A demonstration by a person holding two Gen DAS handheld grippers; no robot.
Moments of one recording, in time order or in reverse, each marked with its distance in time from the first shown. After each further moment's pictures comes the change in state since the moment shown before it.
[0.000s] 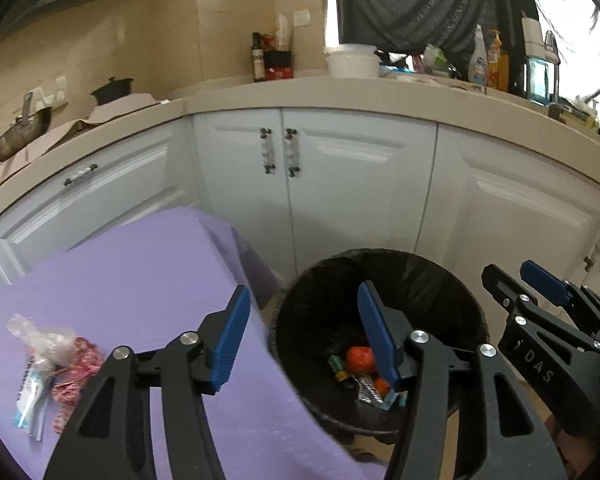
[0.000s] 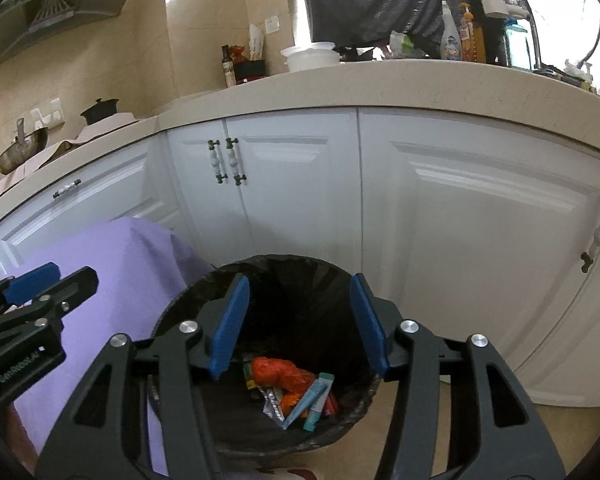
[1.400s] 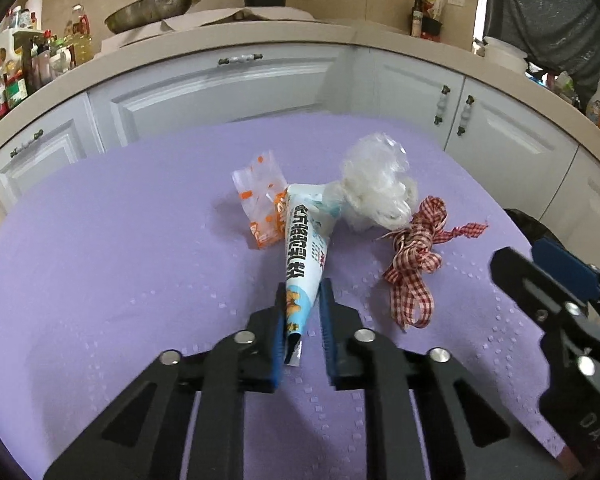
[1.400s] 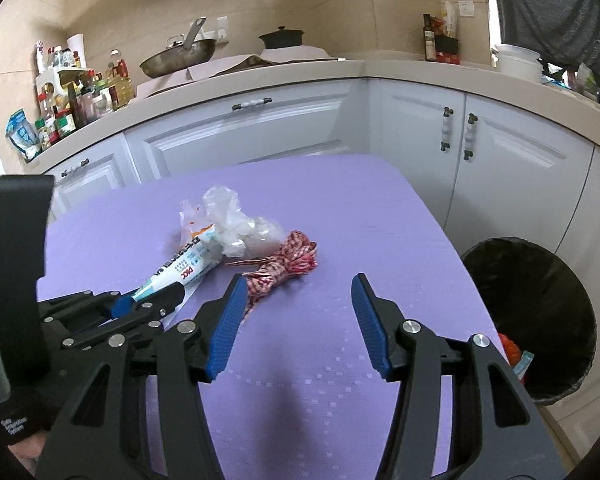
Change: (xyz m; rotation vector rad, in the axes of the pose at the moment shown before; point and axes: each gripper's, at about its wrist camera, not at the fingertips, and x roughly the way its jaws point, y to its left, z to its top) left arm -0.049 0.211 -0.098 -0.286 0.183 0.207; right arm -0.047 0.265 -0.047 -0.285 0.165 0.415
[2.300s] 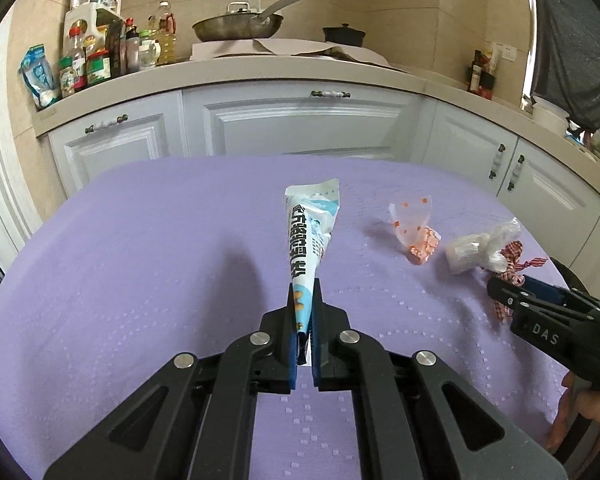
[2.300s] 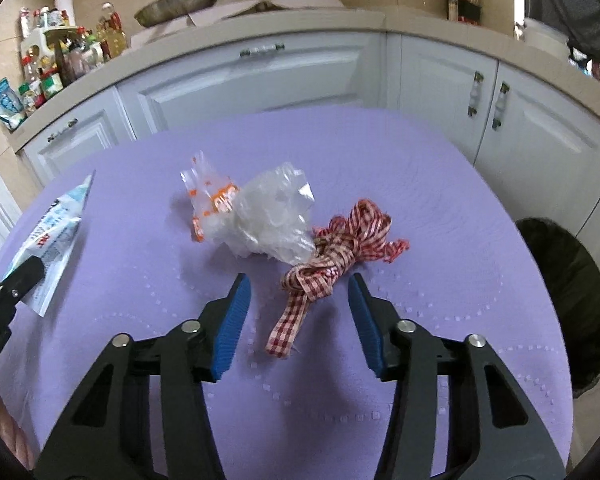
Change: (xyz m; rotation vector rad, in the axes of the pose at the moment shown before) left arm -0.051 0.102 -0.014 -0.140 -0.110 0.119; right arm 0.064 0.043 0.003 -0.010 0.196 -0.021
